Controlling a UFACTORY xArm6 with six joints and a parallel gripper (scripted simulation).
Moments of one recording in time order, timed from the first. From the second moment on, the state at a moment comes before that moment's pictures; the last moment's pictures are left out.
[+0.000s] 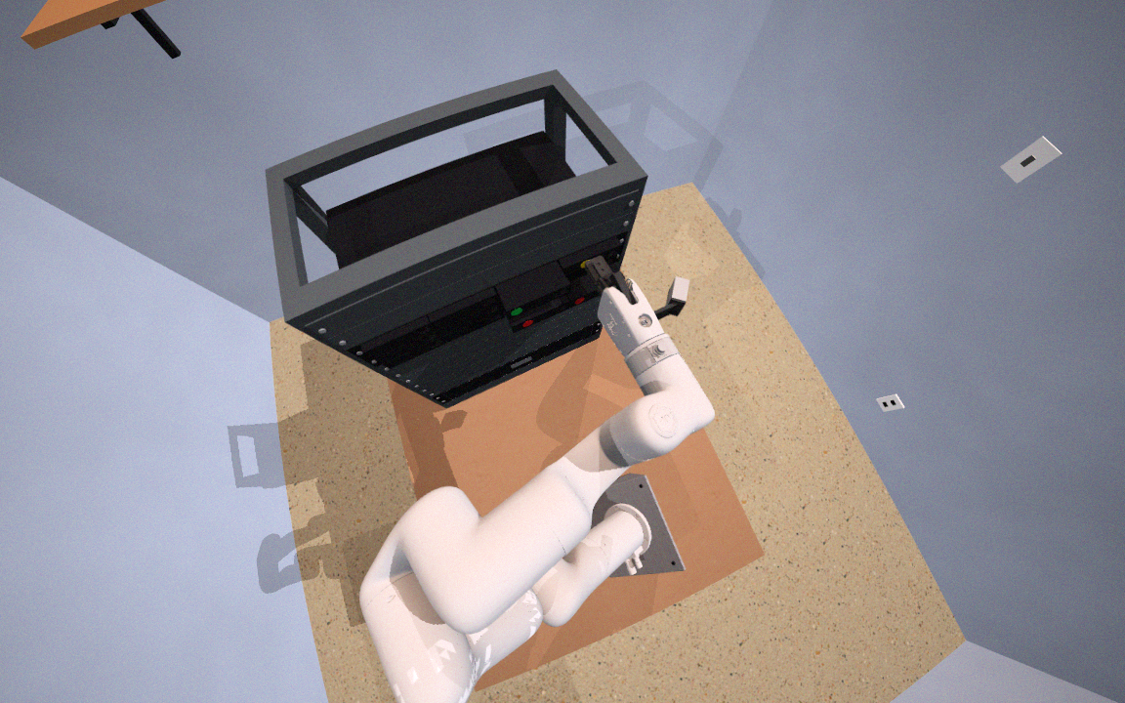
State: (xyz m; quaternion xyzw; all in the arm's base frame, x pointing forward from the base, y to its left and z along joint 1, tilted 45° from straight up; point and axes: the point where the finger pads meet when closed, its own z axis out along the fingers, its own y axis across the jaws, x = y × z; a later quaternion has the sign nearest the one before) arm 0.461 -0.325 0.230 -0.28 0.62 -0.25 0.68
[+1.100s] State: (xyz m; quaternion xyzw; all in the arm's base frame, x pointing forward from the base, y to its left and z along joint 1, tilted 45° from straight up) arm 0.464 -0.324 0.231 -0.28 0.62 -0.25 0.68
